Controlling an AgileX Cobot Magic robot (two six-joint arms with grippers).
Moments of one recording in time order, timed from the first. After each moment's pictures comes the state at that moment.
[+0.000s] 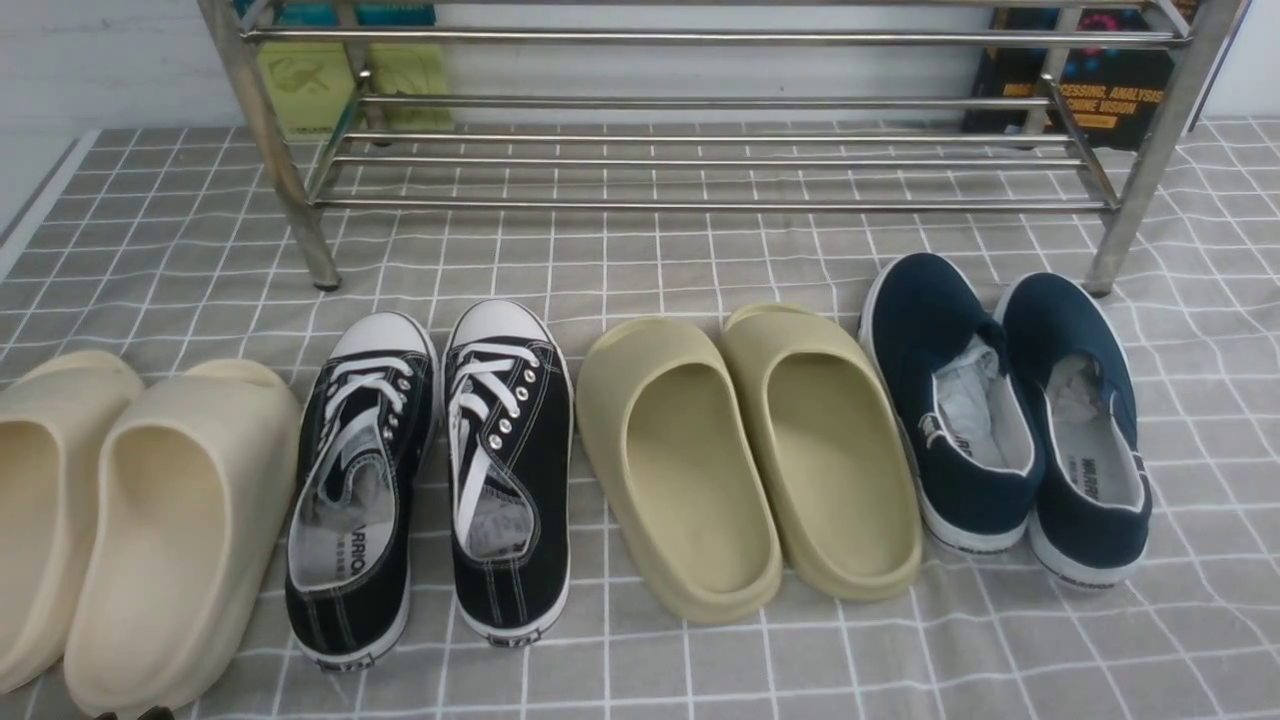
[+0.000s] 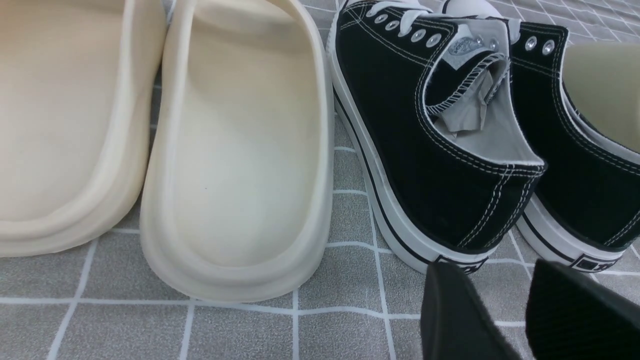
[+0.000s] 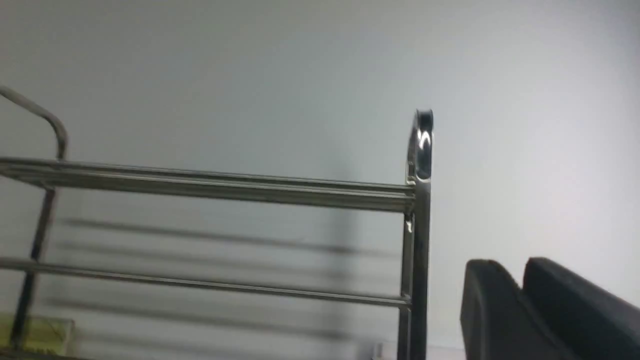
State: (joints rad) right arm -0.01 0.06 -0.23 -0.16 -0.37 0.14; left arm -0.10 -0.01 0.03 -0.12 0.40 -0.17
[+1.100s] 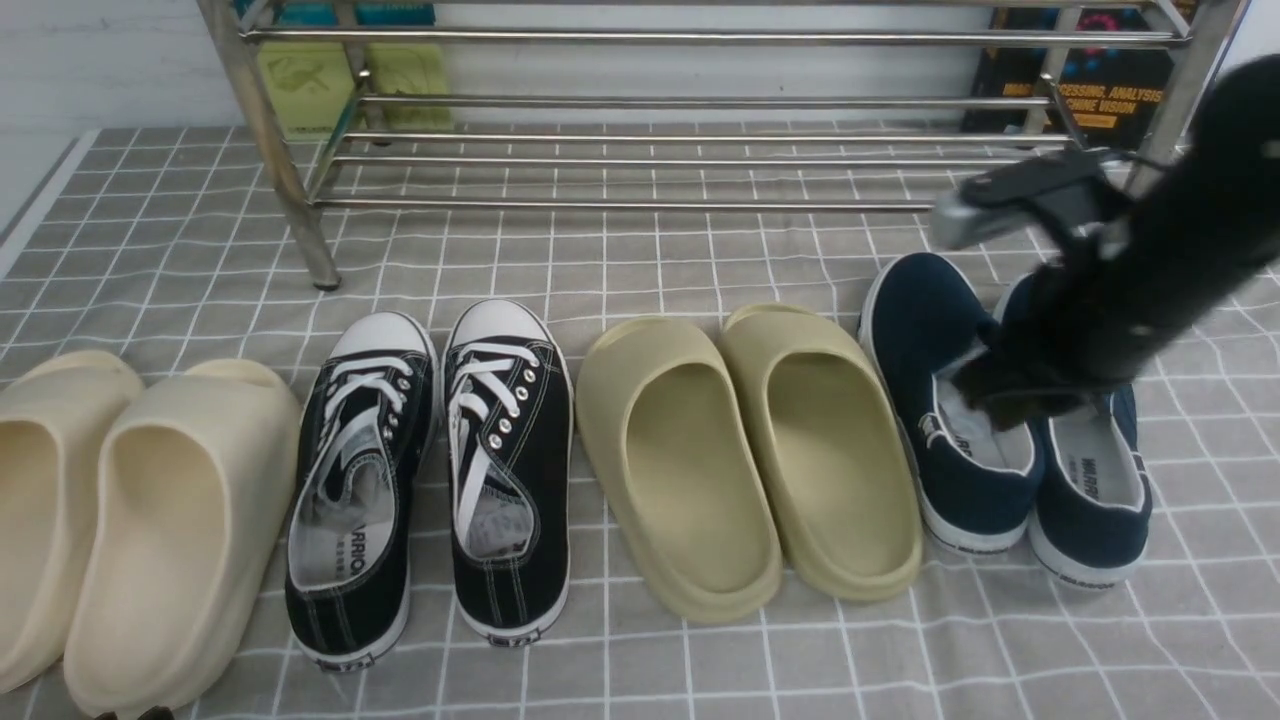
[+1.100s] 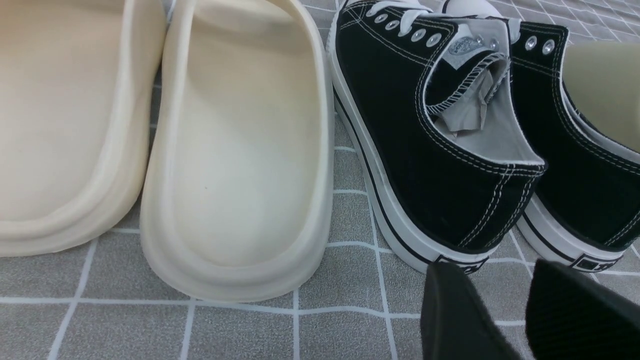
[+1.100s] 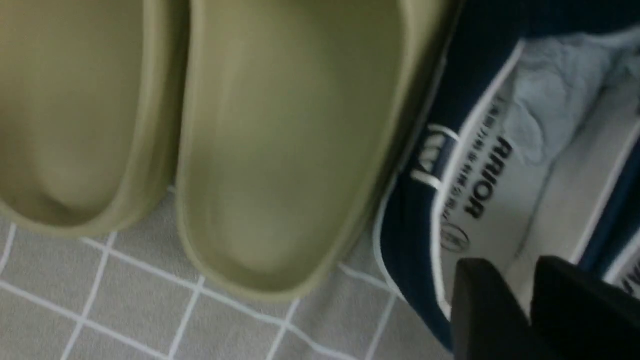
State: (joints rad) right arm 0.34 1.70 -1.29 0.12 0.89 -0.13; left arm -0.10 -0.01 0.03 -0.12 0.40 -0.17
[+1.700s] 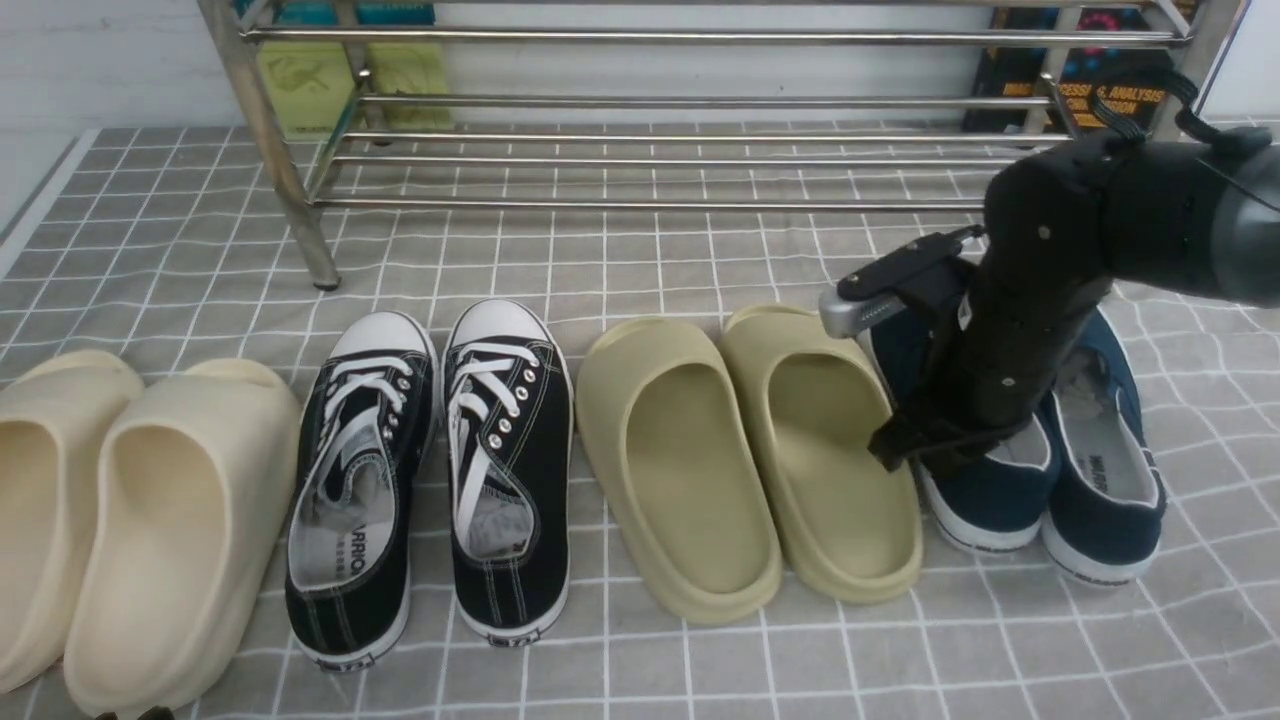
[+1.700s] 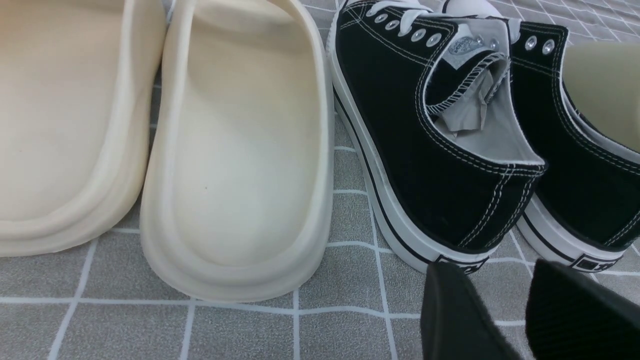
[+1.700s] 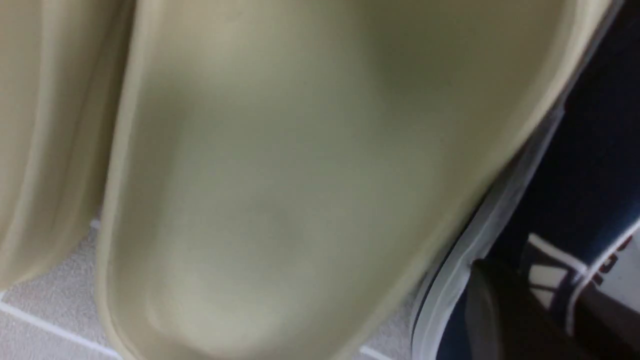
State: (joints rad) right arm 0.40 1.89 -1.36 -0.01 0.89 -0.10; left arm -0.10 -0.01 0.03 -0.12 0.40 -0.17
